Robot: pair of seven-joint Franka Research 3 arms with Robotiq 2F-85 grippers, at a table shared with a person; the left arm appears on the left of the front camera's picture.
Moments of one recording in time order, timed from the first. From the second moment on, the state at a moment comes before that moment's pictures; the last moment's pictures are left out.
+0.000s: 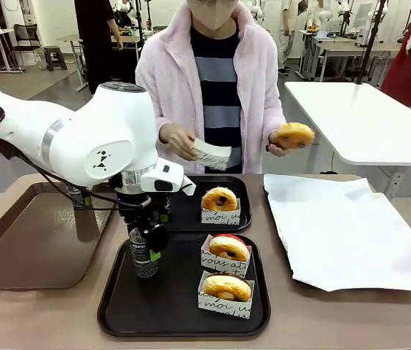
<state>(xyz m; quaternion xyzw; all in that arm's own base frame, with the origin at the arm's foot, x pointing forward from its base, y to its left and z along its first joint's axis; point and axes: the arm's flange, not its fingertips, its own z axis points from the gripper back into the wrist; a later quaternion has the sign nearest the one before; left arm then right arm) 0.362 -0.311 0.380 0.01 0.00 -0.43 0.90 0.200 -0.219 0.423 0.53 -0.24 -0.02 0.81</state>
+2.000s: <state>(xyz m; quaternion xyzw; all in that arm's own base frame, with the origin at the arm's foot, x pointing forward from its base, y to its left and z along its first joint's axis) 0.380 -0.158 0.464 -0.02 0.00 -0.25 0.97 0.200 -0.219 0.423 0.53 -0.24 -0.02 0.81</state>
